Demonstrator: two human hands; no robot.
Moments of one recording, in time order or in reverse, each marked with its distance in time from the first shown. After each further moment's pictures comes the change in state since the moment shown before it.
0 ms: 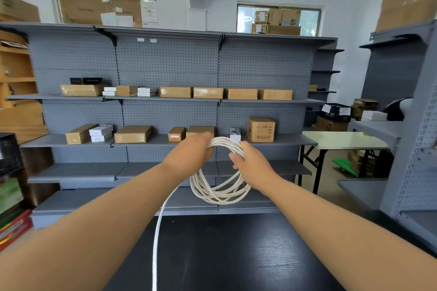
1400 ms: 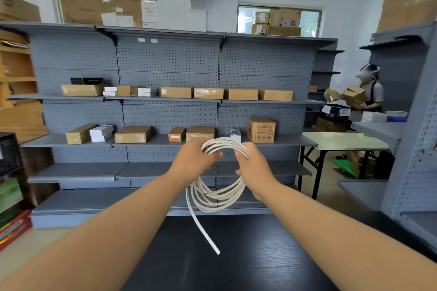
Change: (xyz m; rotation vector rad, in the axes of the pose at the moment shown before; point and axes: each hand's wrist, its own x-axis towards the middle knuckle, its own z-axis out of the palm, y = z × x) left_hand -0.014 0.008 0.011 -0.664 0.089 -0.219; right_hand 0.000 0.002 0.016 0.315 0.132 0.103
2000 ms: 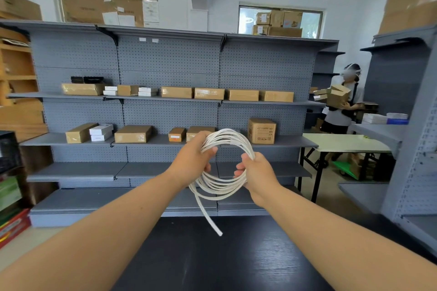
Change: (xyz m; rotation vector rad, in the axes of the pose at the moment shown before) left_hand 0.002 -0.005 -0.003 -0.094 -0.017 0.067; right_hand 0.002 0.011 0.003 0.458 0.043 0.275
